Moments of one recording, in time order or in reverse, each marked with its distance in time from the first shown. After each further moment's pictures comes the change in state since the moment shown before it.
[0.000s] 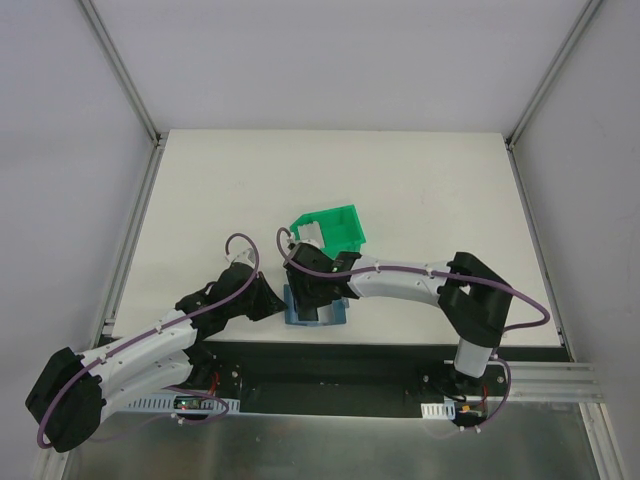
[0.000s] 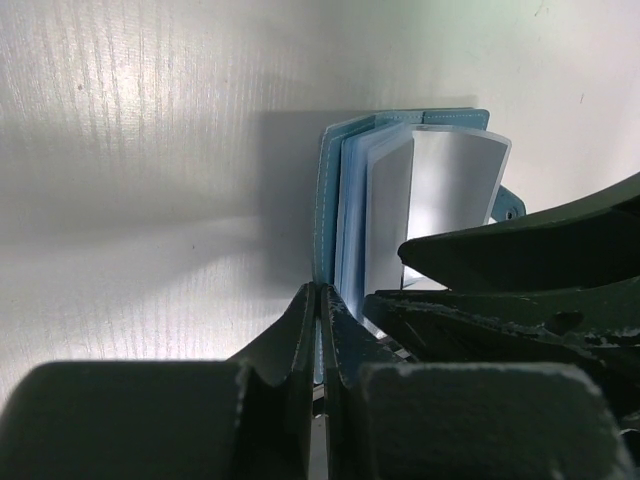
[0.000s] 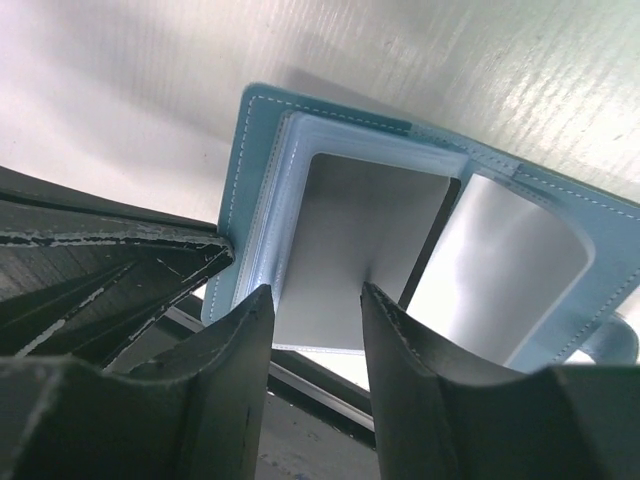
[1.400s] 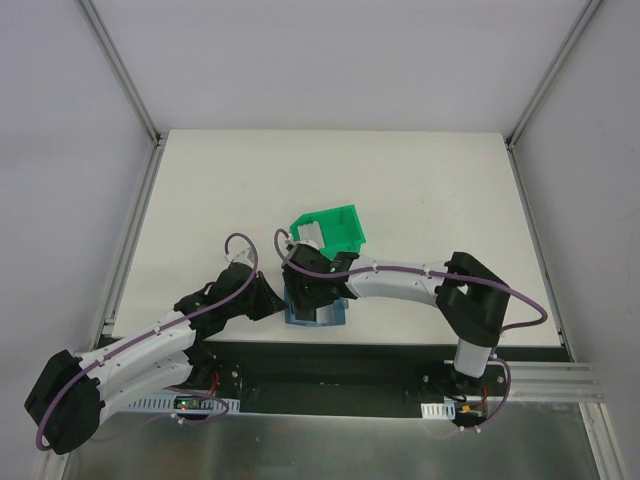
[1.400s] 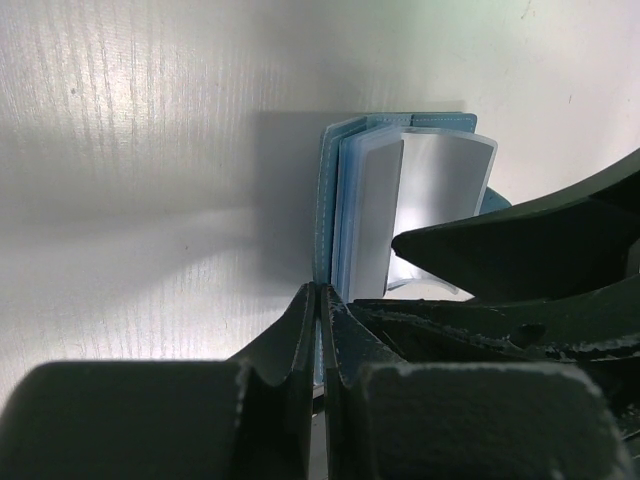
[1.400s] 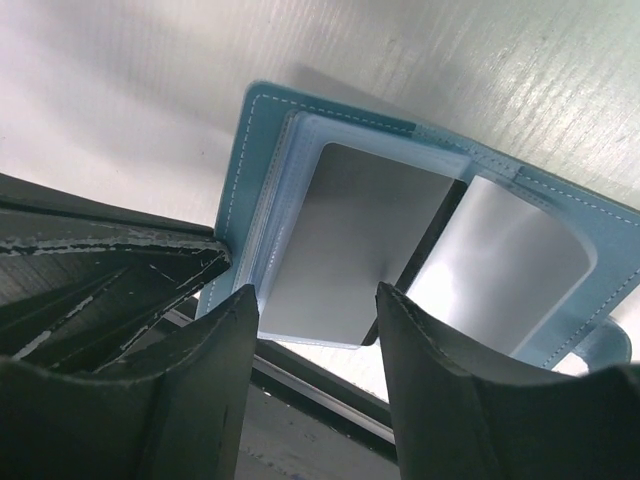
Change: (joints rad) left arm 0.000 -0.018 0.000 0.000 0.000 0.000; right arm 0.009 0.010 0.026 -0.033 0.021 -0.014
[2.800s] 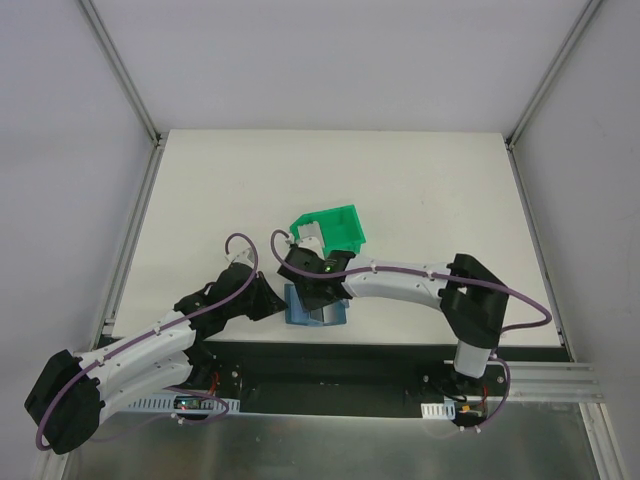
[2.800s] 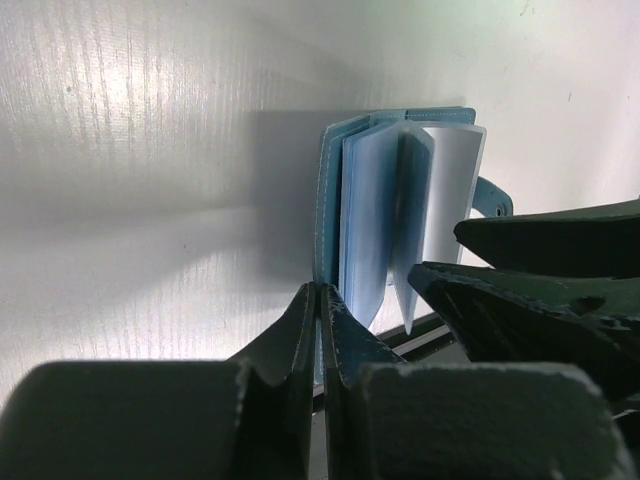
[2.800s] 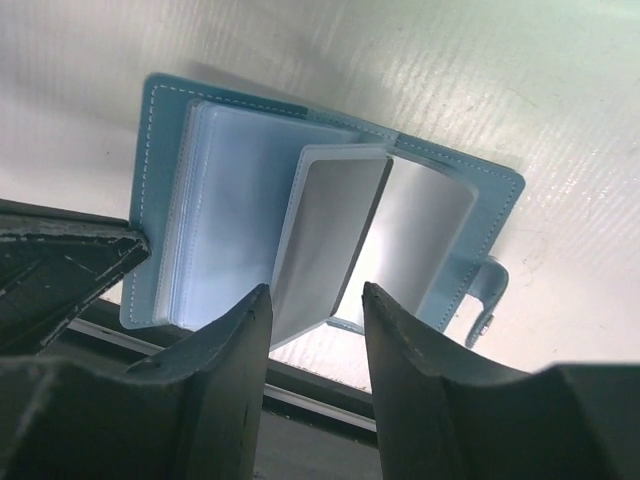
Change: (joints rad) left arm 0.000 0.000 0.000 0.000 0.000 0.000; right arm 0.033 0.011 0.087 -0.206 0.195 -0.020
